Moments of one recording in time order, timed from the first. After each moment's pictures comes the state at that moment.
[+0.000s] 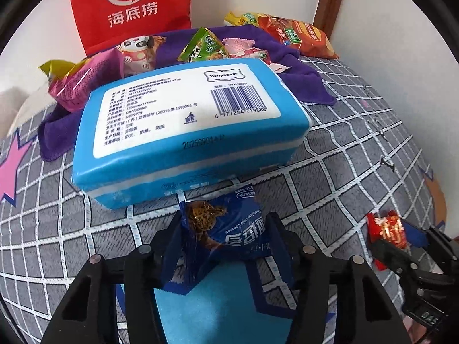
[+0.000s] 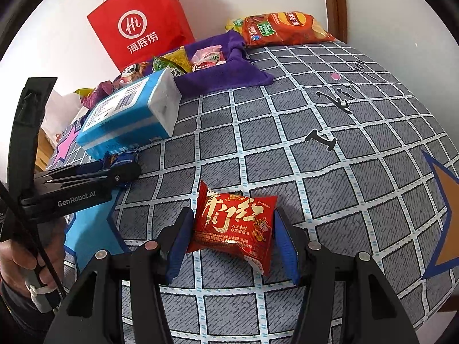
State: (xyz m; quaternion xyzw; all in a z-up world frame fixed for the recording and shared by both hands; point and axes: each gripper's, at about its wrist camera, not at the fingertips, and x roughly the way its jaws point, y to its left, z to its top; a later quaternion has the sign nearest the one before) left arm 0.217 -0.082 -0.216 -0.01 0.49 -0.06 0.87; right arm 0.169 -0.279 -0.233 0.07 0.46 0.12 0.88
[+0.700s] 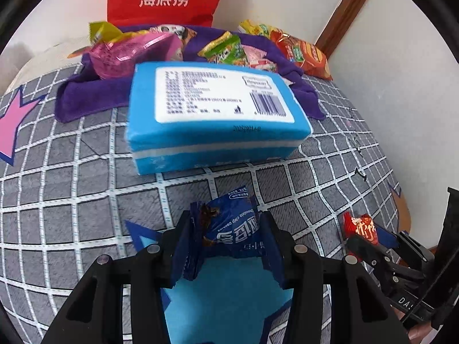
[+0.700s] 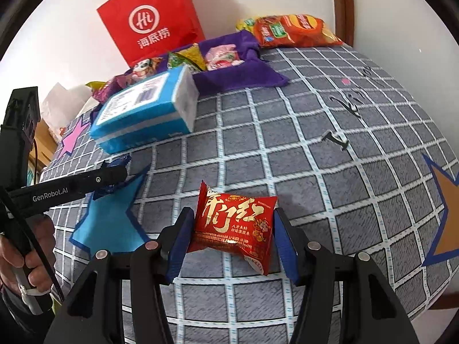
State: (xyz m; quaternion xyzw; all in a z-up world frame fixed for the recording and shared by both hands) left arm 0.186 -0.031 -0.204 -0.11 0.48 -0.10 0.86; right arm 0.158 -0.256 -0.213 0.05 0.47 0.13 0.87
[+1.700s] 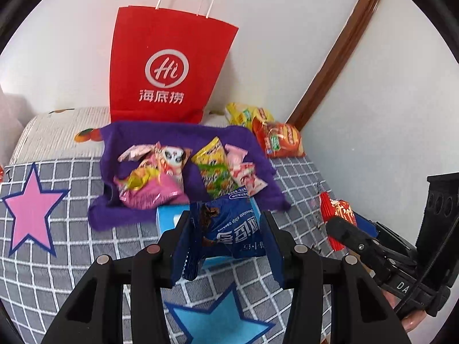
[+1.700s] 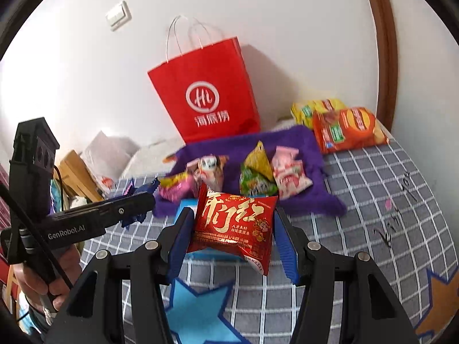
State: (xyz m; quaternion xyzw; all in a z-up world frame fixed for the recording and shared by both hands) left arm 0.224 0.016 -0.071 -0.15 0.39 -0.13 0.90; right arm 0.224 -0.206 -0.071 0.08 0.36 0.21 0.91
